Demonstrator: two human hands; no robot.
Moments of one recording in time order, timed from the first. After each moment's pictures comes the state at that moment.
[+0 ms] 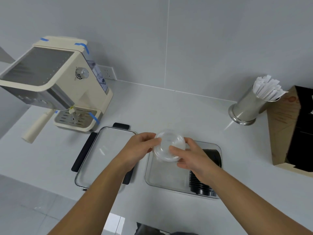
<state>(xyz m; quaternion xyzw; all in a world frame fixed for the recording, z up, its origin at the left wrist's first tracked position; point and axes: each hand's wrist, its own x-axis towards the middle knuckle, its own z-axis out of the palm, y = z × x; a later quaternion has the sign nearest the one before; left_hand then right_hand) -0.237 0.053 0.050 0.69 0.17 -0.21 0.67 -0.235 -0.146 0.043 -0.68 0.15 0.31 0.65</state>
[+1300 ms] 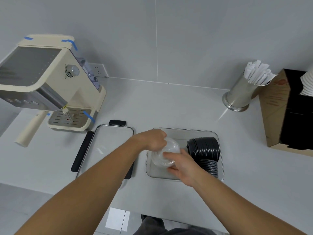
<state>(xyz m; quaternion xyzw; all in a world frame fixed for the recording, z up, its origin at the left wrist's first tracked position) -0.199 0.018 0.050 0.89 -0.06 -0.41 0.21 -0.271 -0.116 -0.004 -0.54 0.32 0.32 0.71</state>
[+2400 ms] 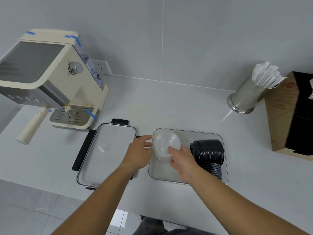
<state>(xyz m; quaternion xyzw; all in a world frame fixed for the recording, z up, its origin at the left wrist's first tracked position) -0.252 0.060 0.004 0.83 0.18 -0.18 0.50 -0.251 -0.097 -0.020 -0.64 0.33 0.26 0.64</state>
